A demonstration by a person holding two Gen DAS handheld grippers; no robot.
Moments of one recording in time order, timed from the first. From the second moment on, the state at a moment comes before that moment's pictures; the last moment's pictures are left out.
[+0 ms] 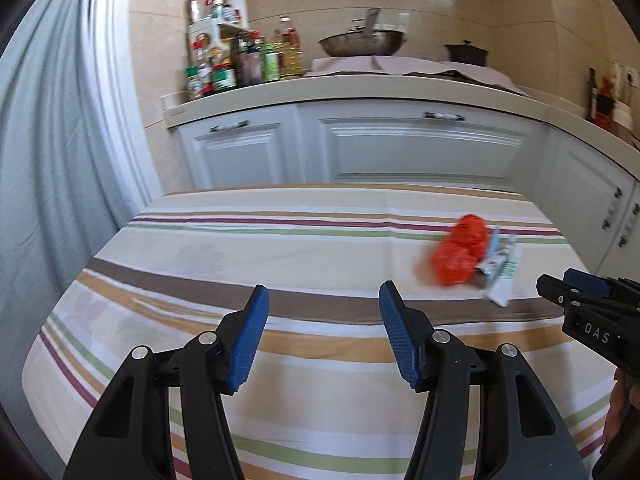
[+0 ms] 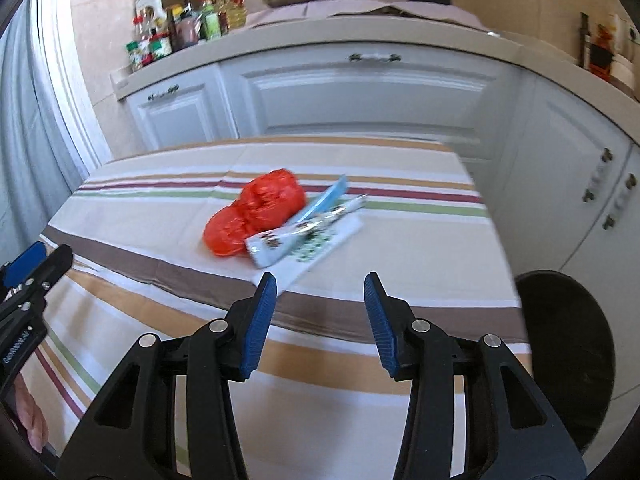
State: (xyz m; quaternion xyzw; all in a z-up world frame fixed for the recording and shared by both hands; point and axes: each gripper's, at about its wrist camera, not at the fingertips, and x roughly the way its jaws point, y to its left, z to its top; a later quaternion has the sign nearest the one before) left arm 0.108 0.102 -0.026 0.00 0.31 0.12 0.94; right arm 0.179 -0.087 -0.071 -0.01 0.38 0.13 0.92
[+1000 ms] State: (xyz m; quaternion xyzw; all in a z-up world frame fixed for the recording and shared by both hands) left arm 0.113 0.138 -0.039 -0.03 0.33 0.11 0.94; right arm 0.219 -0.108 -0.093 -0.03 0.43 0.04 0.90
